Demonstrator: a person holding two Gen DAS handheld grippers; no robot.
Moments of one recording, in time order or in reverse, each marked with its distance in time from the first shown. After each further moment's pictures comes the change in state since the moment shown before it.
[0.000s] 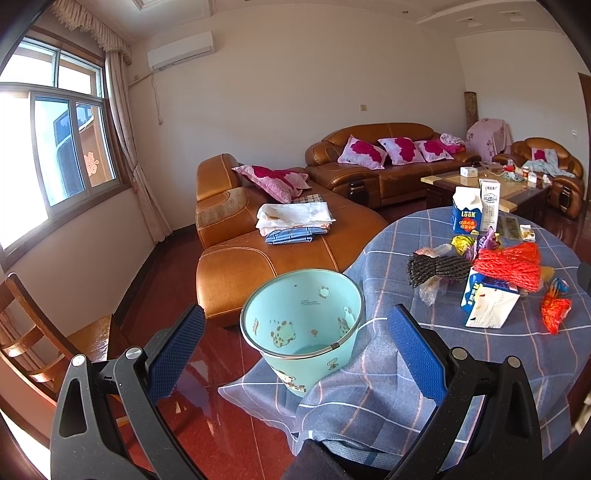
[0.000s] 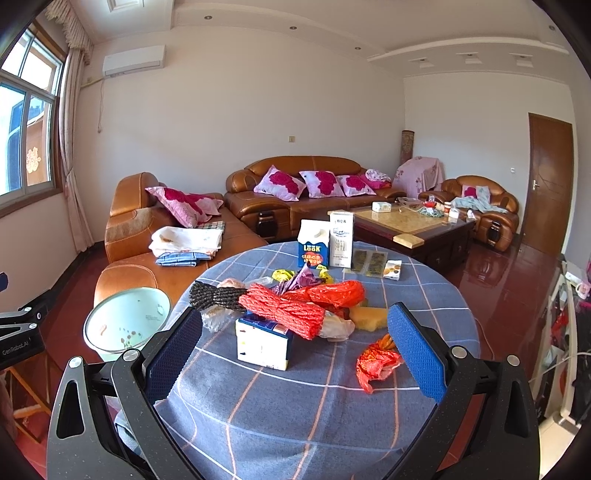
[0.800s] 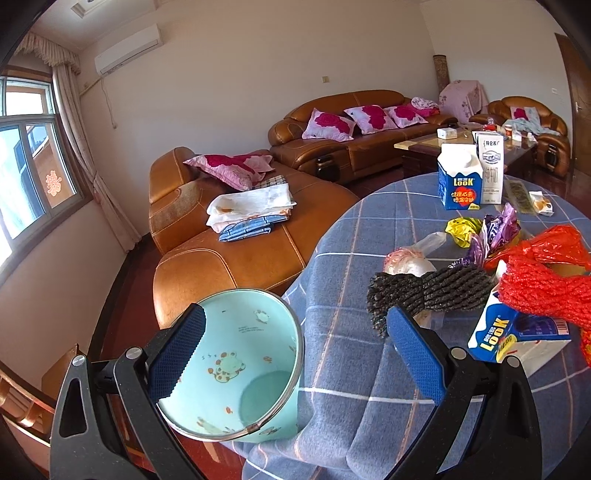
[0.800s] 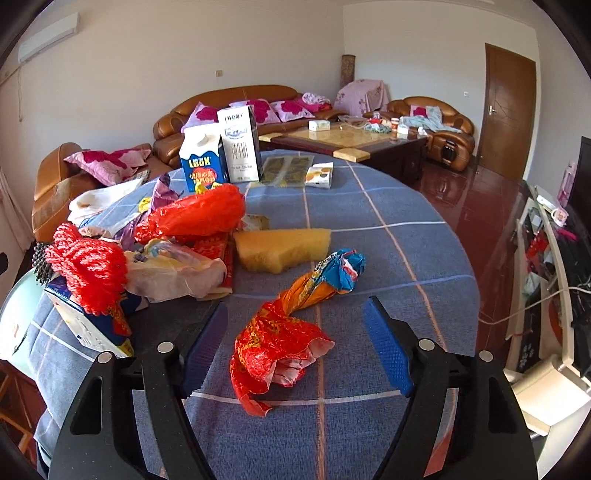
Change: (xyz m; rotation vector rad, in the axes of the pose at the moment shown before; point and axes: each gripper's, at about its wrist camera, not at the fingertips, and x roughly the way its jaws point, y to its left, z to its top) left arm 0.151 -0.110 0.035 0.135 0.077 -0.081; right arm 0.147 -0.104 -0.055 0.159 0.301 -0.175
